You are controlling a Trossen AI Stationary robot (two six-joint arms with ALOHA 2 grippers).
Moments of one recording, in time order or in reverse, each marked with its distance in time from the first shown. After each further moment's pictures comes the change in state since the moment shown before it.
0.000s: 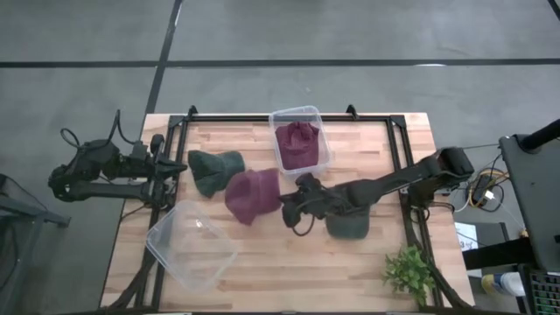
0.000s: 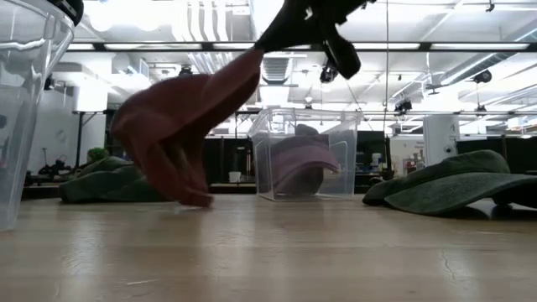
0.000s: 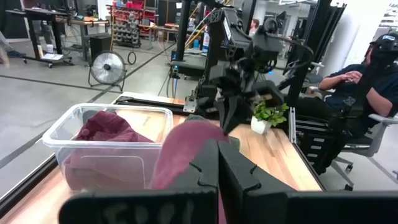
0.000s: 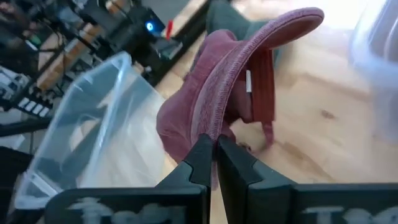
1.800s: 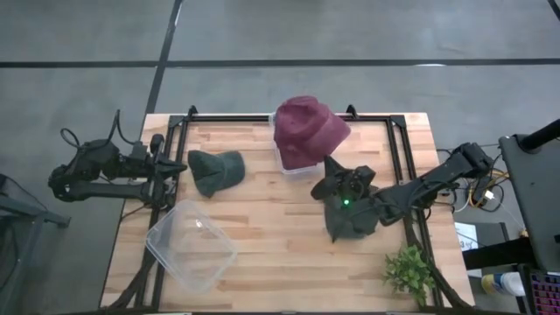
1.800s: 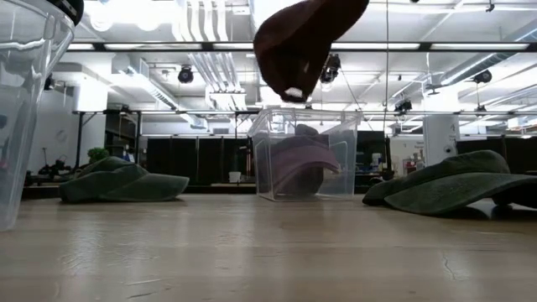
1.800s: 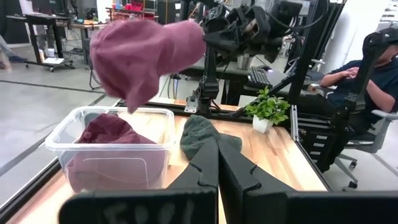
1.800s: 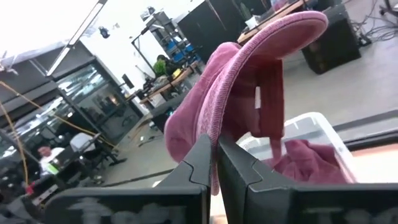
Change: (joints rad) left arm 0.000 0.000 0.000 0.000 0.000 0.028; right arm 0.198 -0.164 0.001 0.165 1.082 -0.099
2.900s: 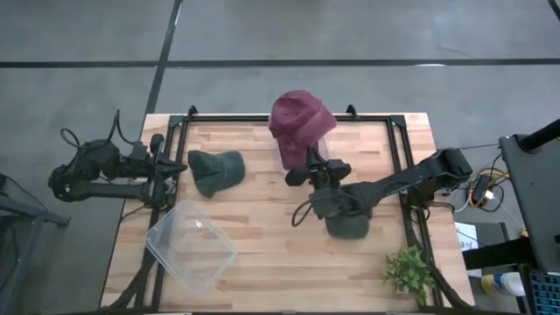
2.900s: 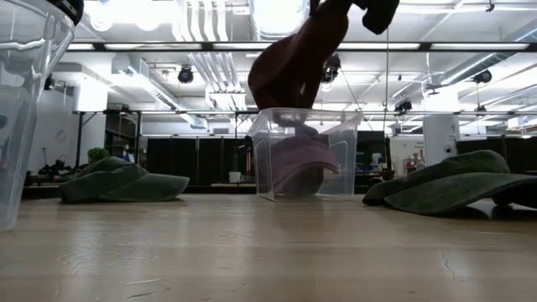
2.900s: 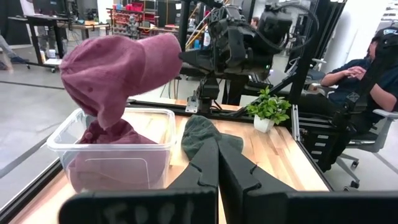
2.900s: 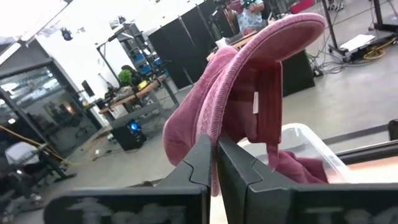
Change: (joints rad) left arm 0.000 0.000 0.000 0.000 -0.003 0.005; right arm -0.162 0.194 0.080 0.056 -0.002 -0.073
